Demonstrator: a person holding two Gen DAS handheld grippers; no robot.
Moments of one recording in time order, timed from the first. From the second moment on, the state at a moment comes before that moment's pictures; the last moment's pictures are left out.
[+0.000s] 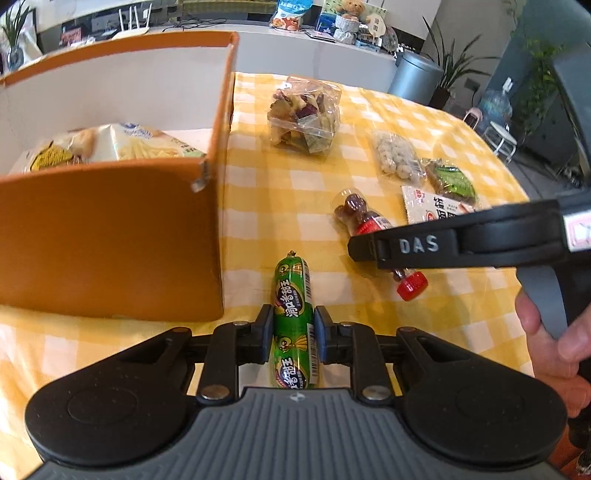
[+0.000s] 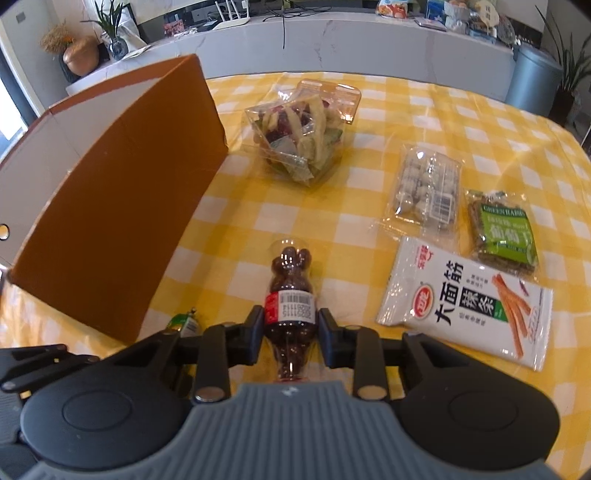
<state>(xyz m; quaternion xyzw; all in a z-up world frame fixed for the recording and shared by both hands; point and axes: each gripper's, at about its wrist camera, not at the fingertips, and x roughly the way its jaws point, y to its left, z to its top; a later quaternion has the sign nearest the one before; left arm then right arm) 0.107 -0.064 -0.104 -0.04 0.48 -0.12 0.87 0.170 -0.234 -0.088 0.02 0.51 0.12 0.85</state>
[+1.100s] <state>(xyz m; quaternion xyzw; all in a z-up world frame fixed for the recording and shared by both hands) 0.138 0.059 0.043 -0.18 0.30 -0.10 0.93 0.146 -0.157 0.057 0.03 0.37 0.20 0.91</state>
